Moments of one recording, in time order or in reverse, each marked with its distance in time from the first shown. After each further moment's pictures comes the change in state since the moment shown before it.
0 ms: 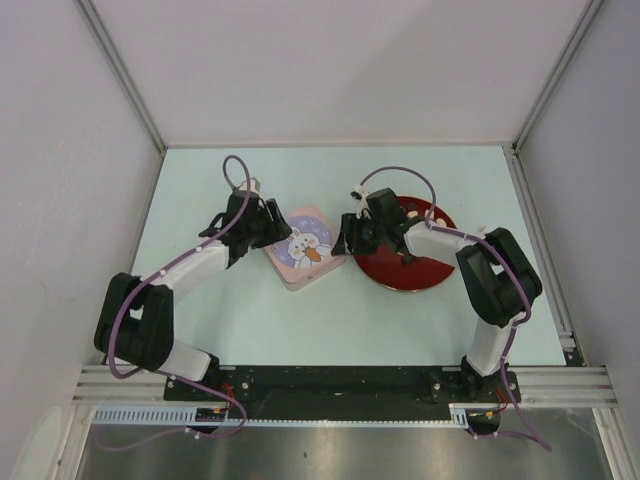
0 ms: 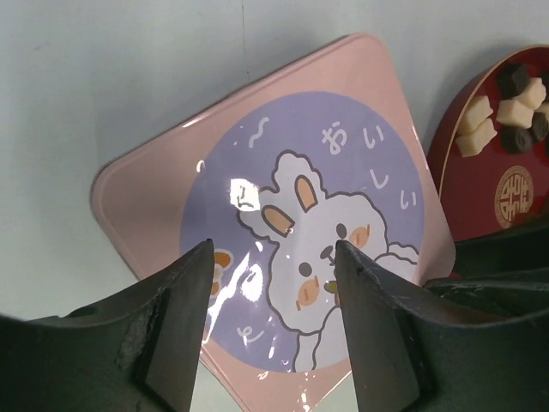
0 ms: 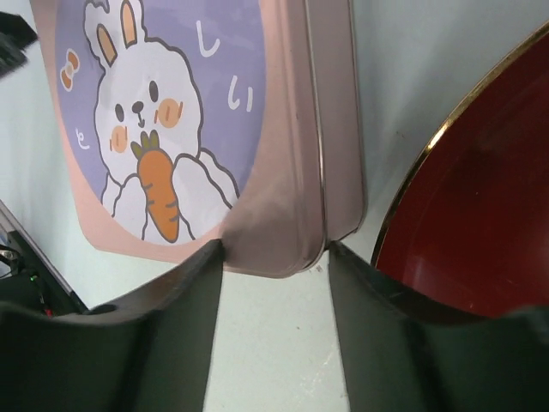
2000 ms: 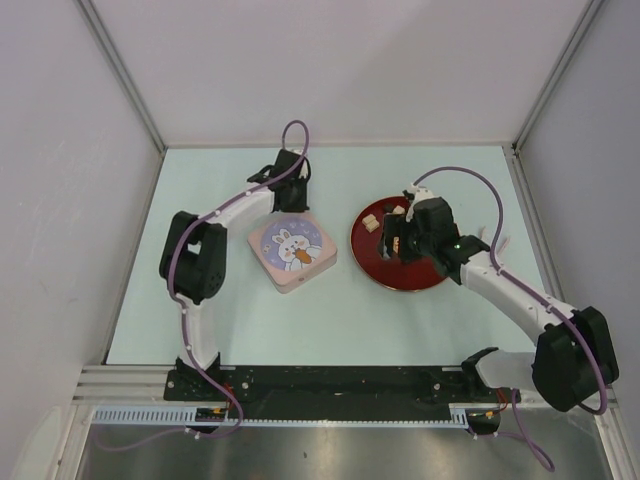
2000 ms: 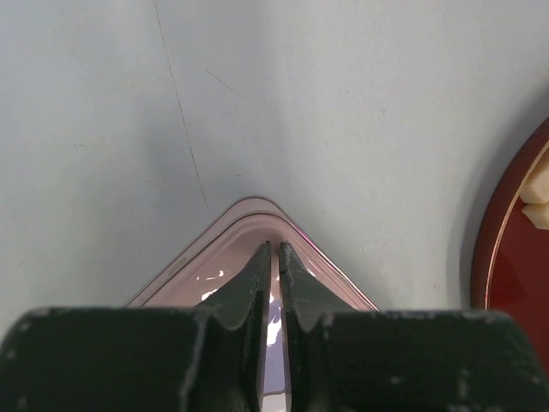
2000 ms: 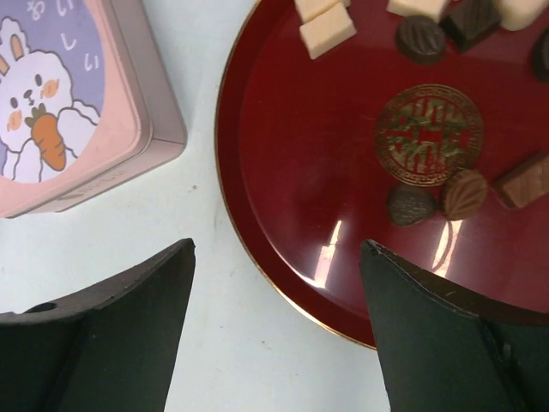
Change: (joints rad) left arm -0.092 0.547 0.663 -0.312 -0.111 0.285; right arm -0.073 -0.554 -0.233 -0.228 0.359 -0.099
